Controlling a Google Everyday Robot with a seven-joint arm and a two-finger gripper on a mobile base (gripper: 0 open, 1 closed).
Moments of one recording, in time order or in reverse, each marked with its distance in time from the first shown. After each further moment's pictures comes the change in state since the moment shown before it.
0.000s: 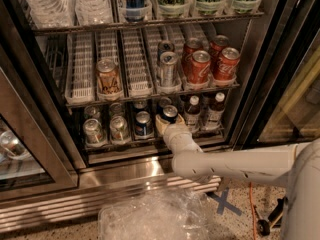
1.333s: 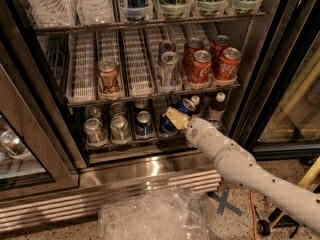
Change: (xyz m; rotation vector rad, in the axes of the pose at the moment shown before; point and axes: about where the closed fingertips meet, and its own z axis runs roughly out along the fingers) arm -0.076 -0.006 -0.070 -0.331 0.004 0.441
